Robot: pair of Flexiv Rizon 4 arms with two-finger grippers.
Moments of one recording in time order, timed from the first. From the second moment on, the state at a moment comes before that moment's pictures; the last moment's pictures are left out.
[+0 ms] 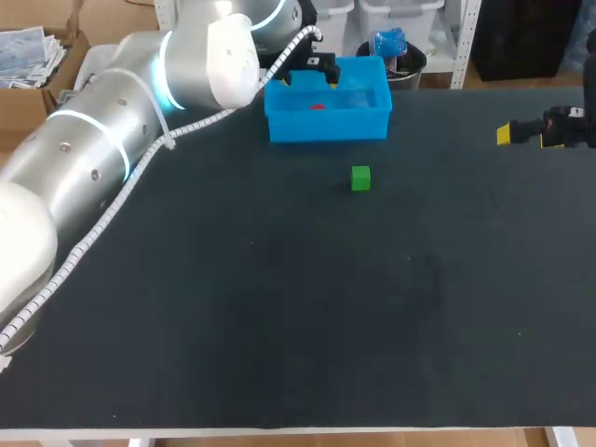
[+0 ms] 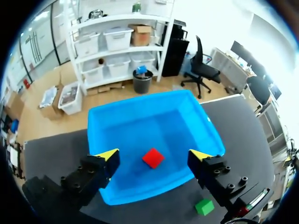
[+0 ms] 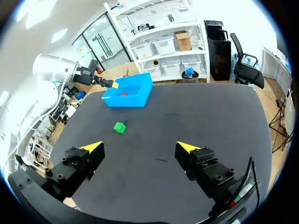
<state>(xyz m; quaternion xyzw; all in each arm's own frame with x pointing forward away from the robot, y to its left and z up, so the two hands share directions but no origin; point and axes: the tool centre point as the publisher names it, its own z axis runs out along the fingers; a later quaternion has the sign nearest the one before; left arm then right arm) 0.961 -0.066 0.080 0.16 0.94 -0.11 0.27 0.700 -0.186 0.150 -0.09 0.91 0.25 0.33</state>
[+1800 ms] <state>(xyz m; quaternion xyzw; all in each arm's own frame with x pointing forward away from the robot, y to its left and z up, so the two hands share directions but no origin) 0.733 0.057 0.150 0.23 0.94 -0.14 0.21 0.700 -0.186 0.150 -0.09 0.91 0.25 0.33</state>
